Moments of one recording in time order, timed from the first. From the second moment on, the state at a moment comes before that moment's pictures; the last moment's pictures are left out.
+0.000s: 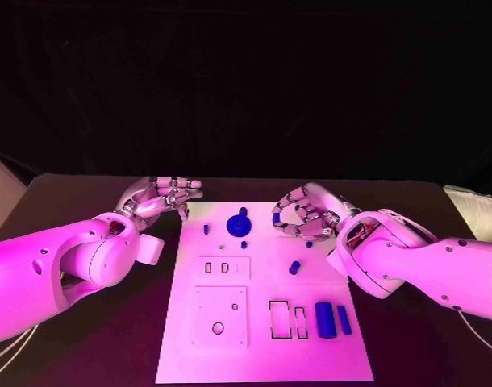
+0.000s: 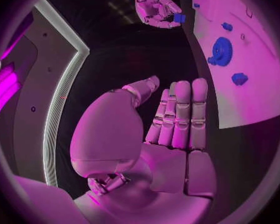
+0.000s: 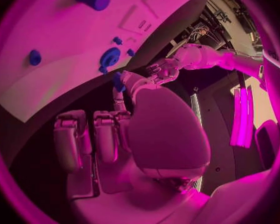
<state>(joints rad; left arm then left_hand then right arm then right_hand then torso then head) 1.22 -0.89 -0.04 1.51 -0.14 -0.30 0.37 1.31 -0.21 0.60 0.02 0.05 0.92 0.20 0.21 0.22 1.18 0.13 0.08 0.11 1.13 0.05 1.02 0.67 0.18 0.98 0.15 1.11 0.68 1.32 -0.85 -0.19 1.71 -1.13 -0.63 -0.17 1.46 -0.18 0.38 0.22 0.26 1.03 0.11 0.24 0.38 1.47 0.03 1.49 1.31 1.46 -0.04 1.56 1.31 0.01 1.47 0.07 1.57 1.31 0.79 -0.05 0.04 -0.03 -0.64</state>
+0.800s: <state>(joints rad) 1.21 -0.82 -0.05 1.42 -0.14 -0.28 0.37 1.30 -0.20 0.60 0.02 0.05 0.92 0.20 0.21 0.22 1.18 0.13 0.08 0.11 1.13 0.05 1.02 0.67 0.18 0.98 0.14 1.11 0.68 1.18 -0.67 -0.19 1.69 -1.35 -0.63 -0.32 1.44 -0.20 0.39 0.22 0.25 1.02 0.12 0.25 0.38 1.47 0.03 1.49 1.31 1.46 -0.04 1.56 1.31 0.01 1.47 0.07 1.57 1.31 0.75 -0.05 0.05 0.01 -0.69</state>
